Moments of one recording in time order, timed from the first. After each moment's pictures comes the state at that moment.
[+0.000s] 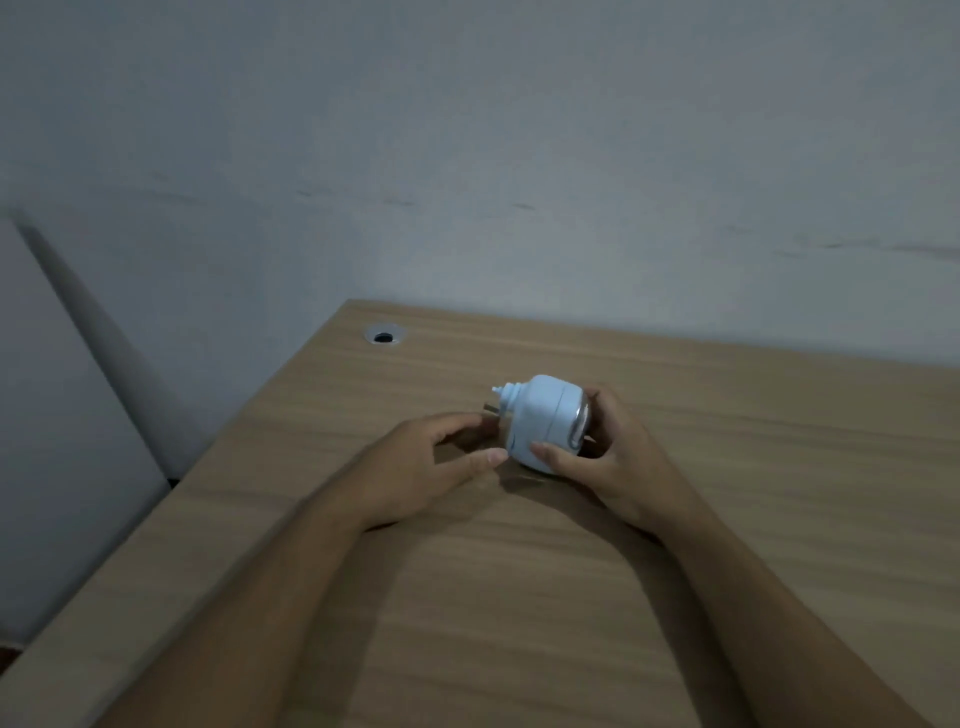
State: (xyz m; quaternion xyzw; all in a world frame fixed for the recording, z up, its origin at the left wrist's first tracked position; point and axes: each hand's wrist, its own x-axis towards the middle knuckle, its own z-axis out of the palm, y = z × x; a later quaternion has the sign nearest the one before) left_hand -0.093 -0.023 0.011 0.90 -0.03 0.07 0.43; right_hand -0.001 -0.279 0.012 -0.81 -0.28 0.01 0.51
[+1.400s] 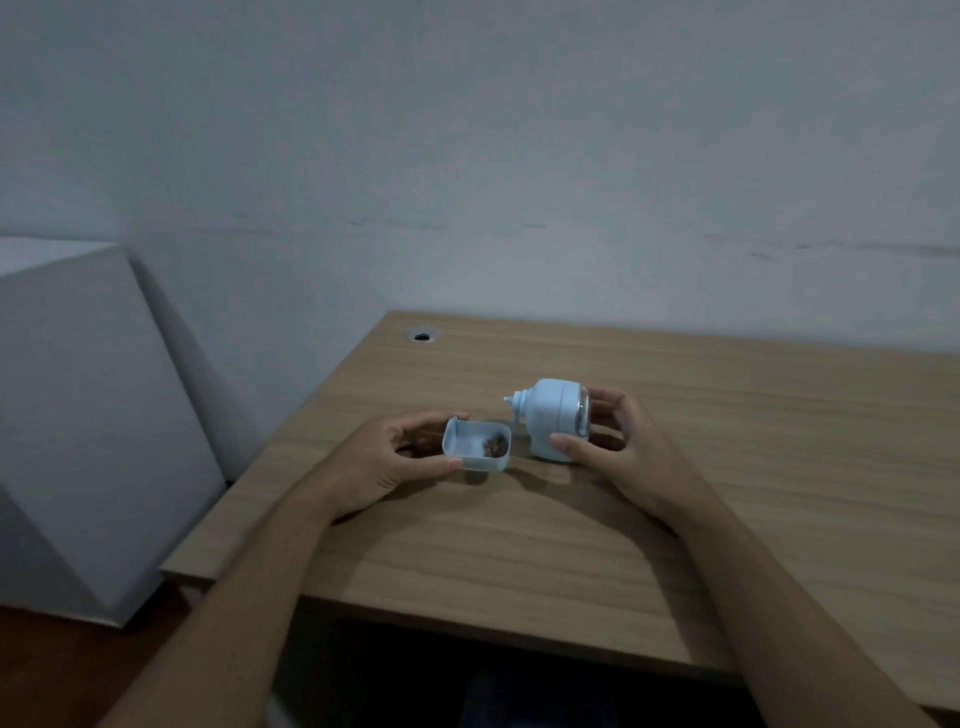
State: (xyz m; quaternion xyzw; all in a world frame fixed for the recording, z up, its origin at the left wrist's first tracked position) left_hand -0.204 0.004 0.018 0.84 -0.01 0.05 0.54; right_hand -0.078 -0.303 0.007 -0.76 -0.26 0.04 0.59
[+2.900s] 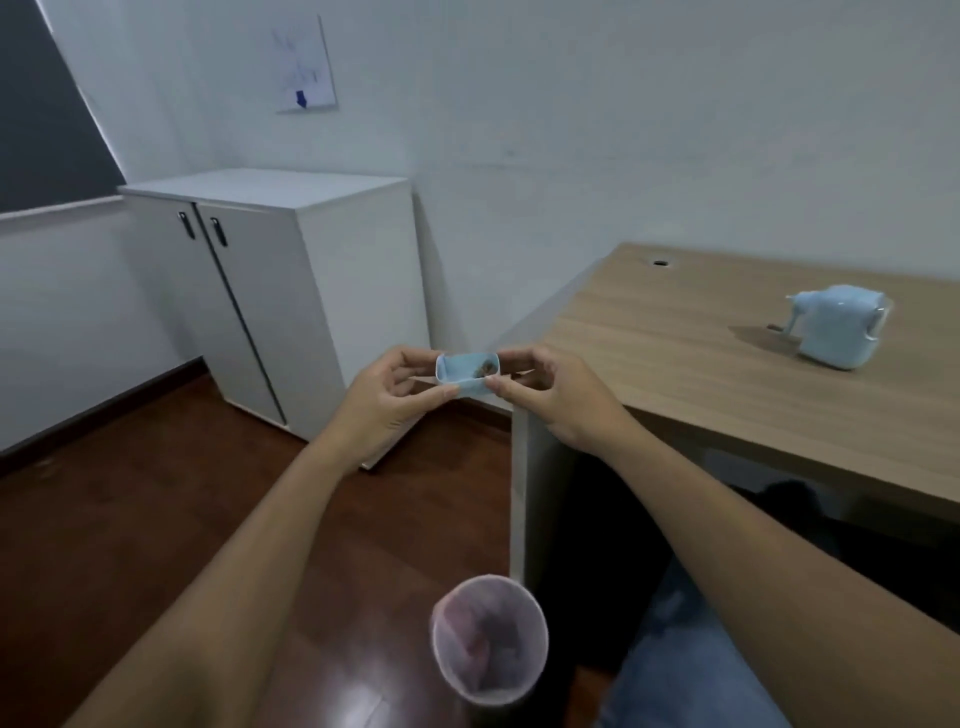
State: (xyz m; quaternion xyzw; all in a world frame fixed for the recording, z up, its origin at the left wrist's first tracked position) left_hand -0.509 0.159 -0.031 0.74 0.15 0.29 0.59; right_hand -0.343 -0.034 -0.010 -0.71 -0.46 0.14 0.52
